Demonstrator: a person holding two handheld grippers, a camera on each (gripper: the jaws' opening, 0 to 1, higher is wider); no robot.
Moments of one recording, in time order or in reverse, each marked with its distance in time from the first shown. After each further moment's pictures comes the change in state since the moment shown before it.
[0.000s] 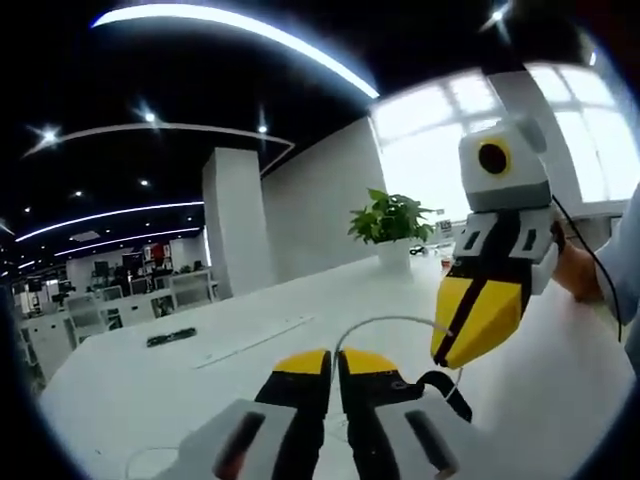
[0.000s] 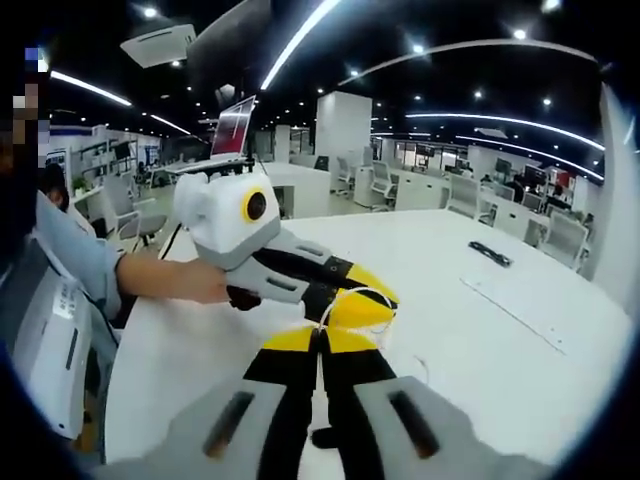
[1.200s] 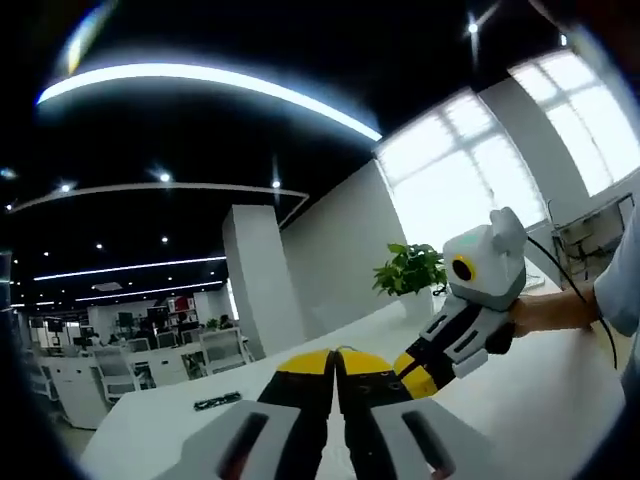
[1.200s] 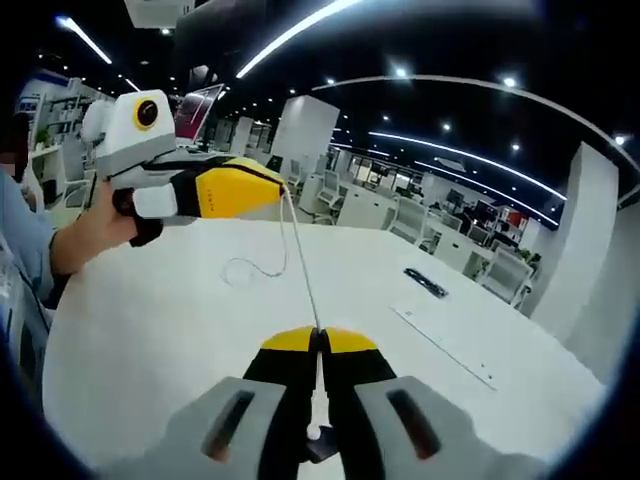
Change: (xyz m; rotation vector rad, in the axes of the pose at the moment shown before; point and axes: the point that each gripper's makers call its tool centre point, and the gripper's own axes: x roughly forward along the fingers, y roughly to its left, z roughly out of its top) left arm -0.063 0.016 0.103 0.109 -0.218 0.096; right arm 0.004 -0.060 0.026 -0.157 -0.001 -0.280
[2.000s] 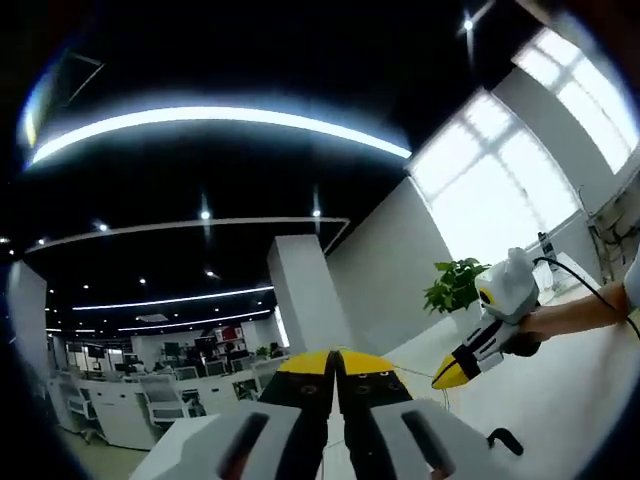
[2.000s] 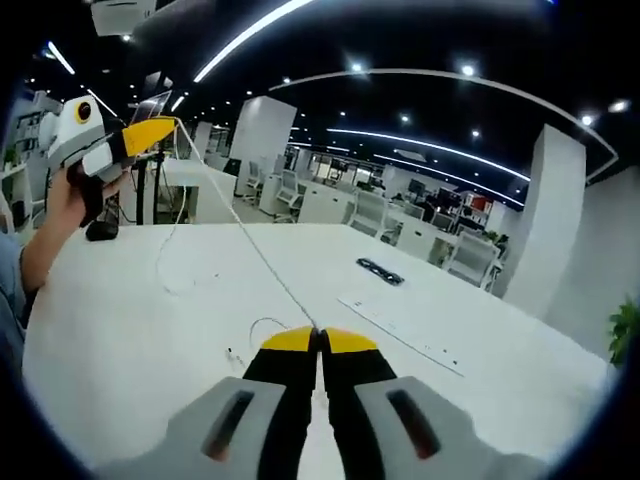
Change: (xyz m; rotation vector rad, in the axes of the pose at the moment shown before) left arm -0.030 0.055 0.038 0.087 -0.115 0.202; right arm -0.012 -0.075 -0.014 0.092 -0.004 -0.168
